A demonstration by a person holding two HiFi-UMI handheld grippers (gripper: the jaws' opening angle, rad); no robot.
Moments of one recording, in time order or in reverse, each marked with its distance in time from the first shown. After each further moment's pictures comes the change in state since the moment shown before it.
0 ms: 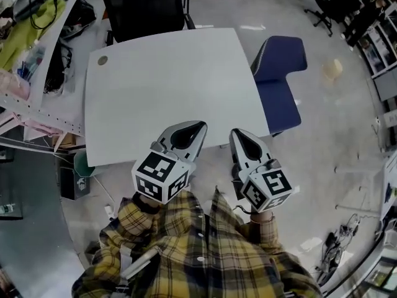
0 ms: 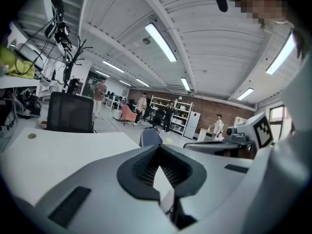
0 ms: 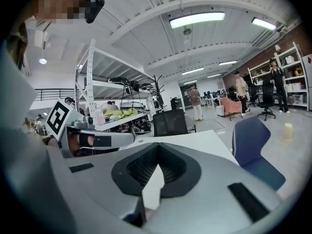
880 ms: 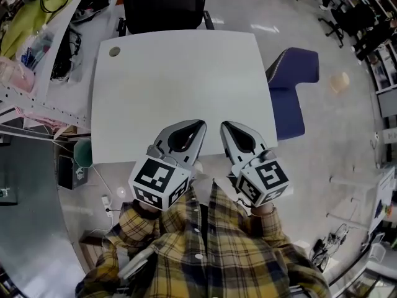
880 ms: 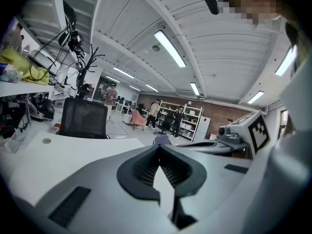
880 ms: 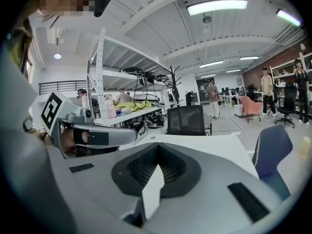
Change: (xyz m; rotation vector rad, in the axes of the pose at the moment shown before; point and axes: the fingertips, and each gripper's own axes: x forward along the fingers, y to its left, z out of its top) left arm -0.035 0.067 0.031 -0.037 -0.061 0.105; right arm 0.092 0.057 0.020 -0.107 0.098 0.160
